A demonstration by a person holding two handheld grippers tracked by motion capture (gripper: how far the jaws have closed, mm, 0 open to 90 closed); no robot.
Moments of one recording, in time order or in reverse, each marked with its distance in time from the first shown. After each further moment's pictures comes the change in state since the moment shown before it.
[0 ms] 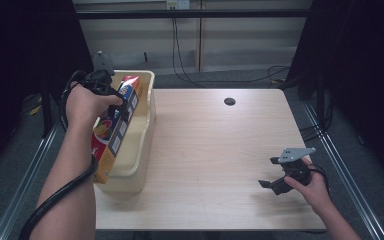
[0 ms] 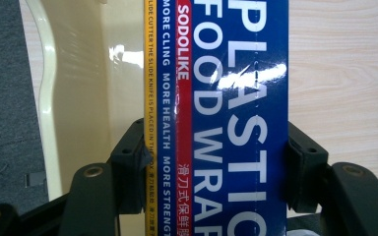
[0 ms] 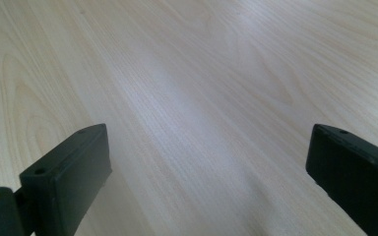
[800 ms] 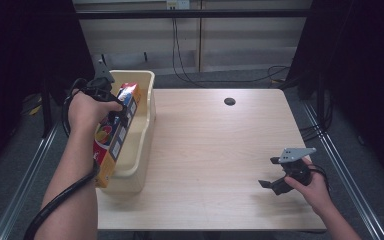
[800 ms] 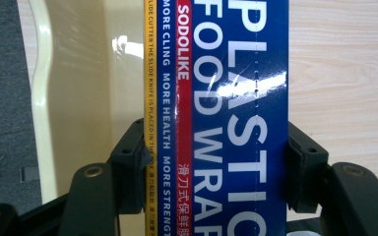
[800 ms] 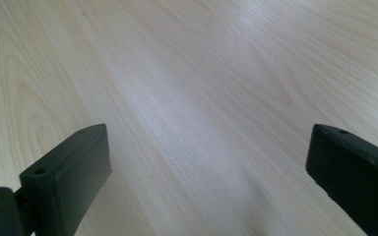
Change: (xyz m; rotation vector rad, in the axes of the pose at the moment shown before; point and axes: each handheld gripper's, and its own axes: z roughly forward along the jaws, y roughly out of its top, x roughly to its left) left arm 0.010 -0.004 0.020 0.031 0.006 -0.030; right arm 0.000 0.000 -0.001 -0.005 0.003 -0.004
